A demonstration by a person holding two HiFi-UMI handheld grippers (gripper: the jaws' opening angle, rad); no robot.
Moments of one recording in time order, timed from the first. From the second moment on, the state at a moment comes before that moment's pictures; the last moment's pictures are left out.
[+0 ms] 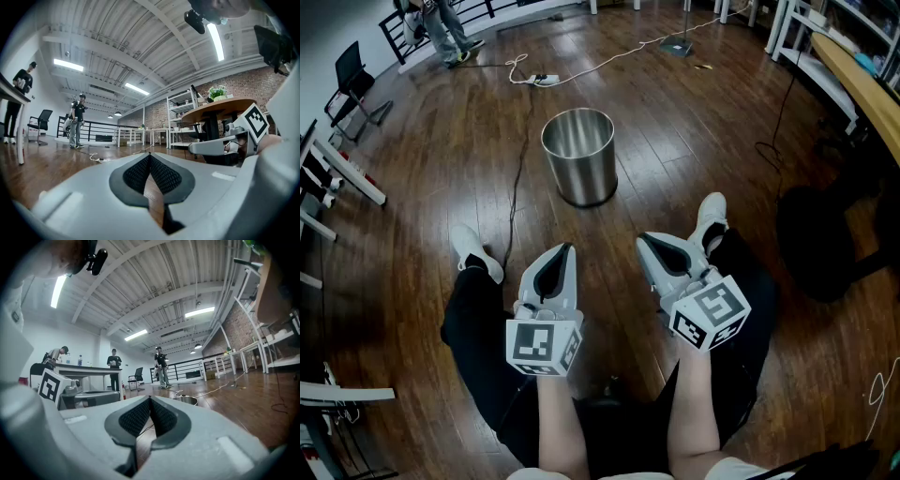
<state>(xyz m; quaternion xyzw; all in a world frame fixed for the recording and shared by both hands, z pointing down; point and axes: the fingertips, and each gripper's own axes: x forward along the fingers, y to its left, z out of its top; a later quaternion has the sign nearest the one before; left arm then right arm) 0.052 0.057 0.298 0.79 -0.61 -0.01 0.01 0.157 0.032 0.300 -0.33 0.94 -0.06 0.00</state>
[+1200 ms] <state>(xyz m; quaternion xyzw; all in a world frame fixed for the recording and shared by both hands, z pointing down) -0.092 -0.180 0.207 0.85 -0.51 0.00 -0.10 0.046 -0.182 0.231 -0.46 0.89 0.00 0.02</state>
